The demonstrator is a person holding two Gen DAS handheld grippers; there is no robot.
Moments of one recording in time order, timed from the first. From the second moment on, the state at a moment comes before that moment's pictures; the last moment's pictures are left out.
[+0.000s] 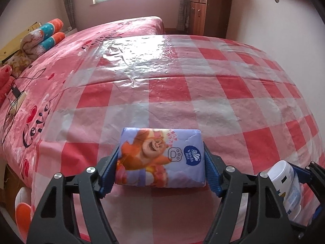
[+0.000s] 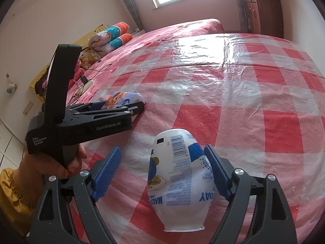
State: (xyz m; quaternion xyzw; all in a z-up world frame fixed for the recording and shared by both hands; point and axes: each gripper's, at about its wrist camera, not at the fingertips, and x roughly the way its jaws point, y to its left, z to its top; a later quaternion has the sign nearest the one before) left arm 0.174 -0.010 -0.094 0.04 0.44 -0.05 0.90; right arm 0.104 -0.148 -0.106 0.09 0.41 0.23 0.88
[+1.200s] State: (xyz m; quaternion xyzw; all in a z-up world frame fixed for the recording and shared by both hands) left arm 0.138 0.022 -0.086 0.03 0.42 -0.01 0.91; right arm 0.102 -0.125 -0.105 0.03 0.42 0.22 0.88
